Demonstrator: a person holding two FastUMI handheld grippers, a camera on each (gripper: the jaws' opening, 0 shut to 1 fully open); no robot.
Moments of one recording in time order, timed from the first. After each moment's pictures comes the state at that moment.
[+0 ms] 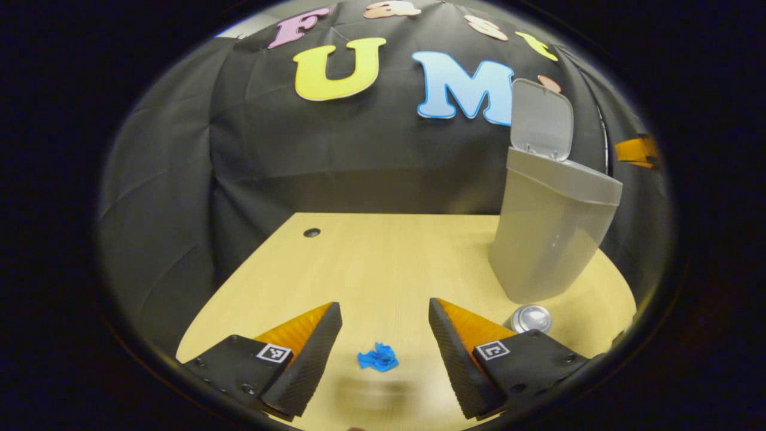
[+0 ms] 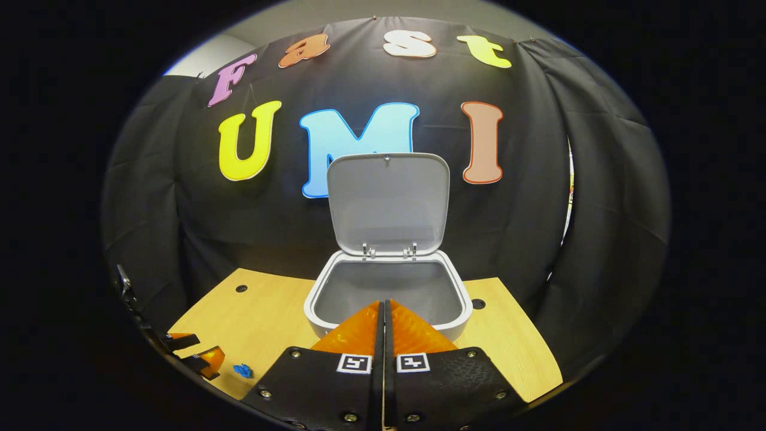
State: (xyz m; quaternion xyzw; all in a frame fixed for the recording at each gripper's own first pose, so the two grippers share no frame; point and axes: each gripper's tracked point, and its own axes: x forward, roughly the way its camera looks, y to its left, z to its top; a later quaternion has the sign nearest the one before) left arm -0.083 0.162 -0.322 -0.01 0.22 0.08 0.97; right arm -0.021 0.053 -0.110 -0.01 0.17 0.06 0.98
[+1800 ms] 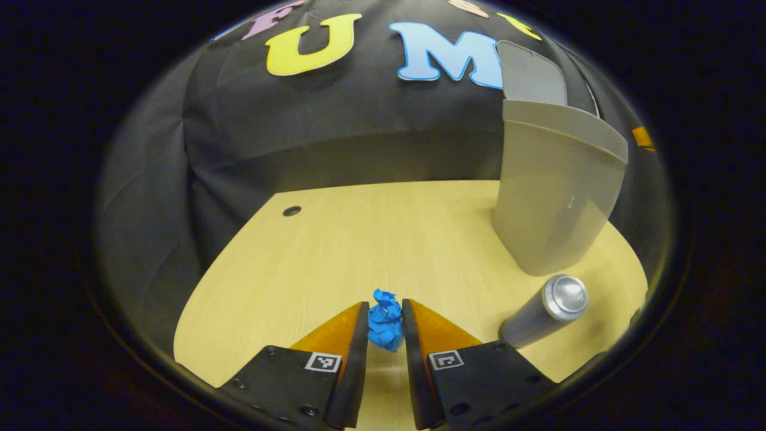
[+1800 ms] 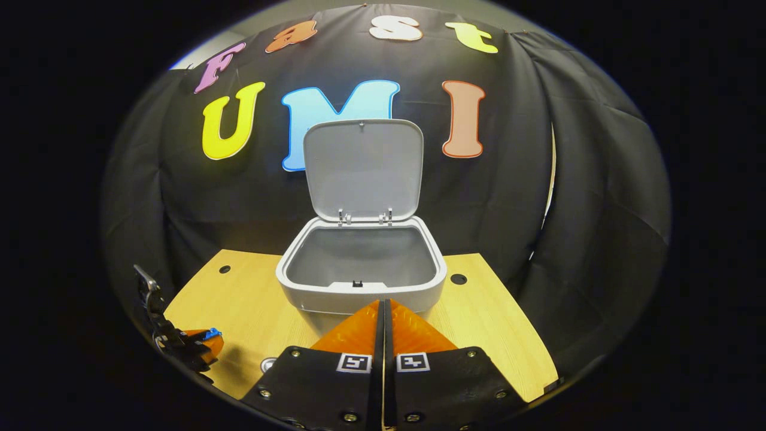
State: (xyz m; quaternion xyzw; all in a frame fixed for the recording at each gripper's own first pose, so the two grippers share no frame) left arm -0.045 0.150 -0.355 0.02 0.26 0.04 0.97; right arm -0.047 0.023 -0.145 0.00 0.23 0.02 0.97
